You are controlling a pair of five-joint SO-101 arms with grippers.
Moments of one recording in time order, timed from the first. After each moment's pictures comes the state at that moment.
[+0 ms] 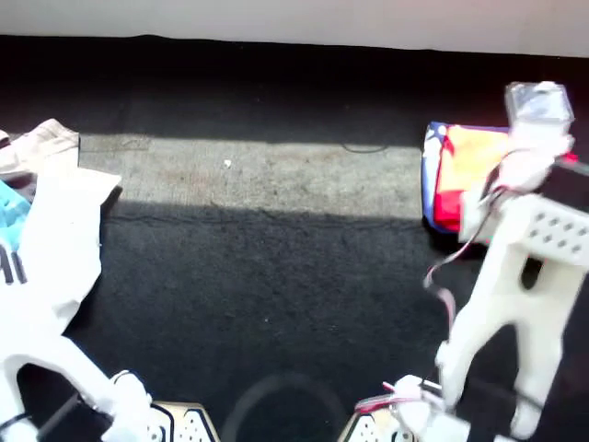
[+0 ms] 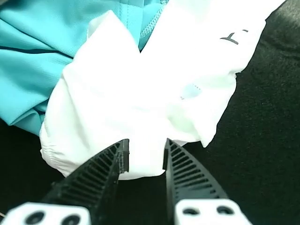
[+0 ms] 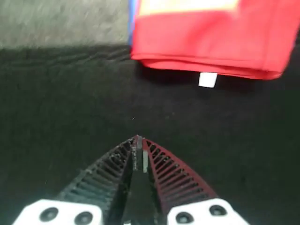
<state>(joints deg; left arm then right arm) -55.9 -25.6 25.6 72.7 -28.5 13.5 -19.1 0.5 98.1 17.3</state>
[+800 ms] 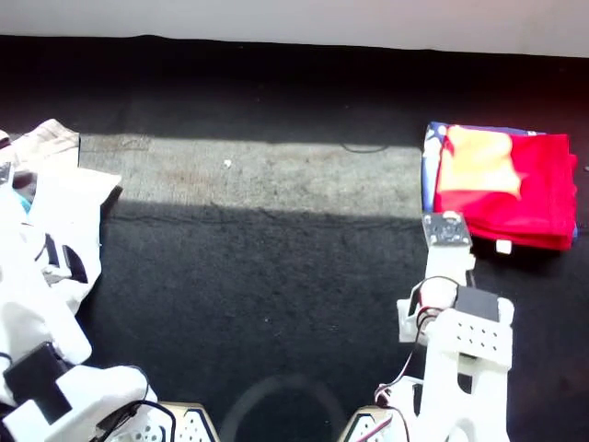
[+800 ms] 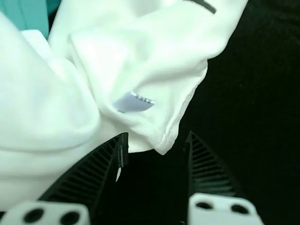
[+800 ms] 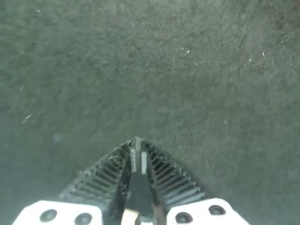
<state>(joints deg) -46.7 -6.1 26.8 69.9 -17.3 9.4 -49.9 67.3 68.6 17.6</state>
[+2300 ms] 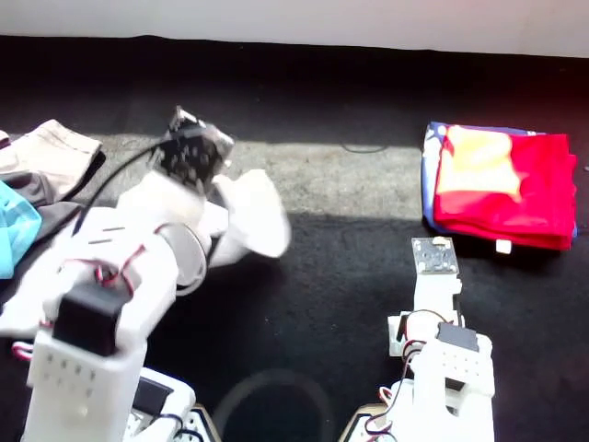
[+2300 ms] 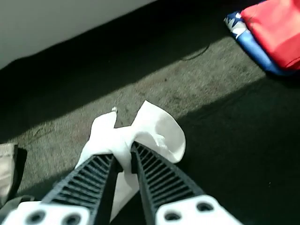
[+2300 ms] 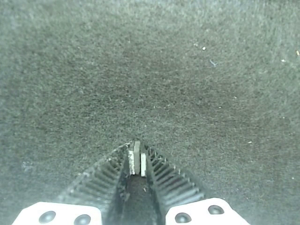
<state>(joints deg) 14.5 -57.9 27.8 64.6 -13.8 9.3 -51.3 85.9 47.5 17.7</state>
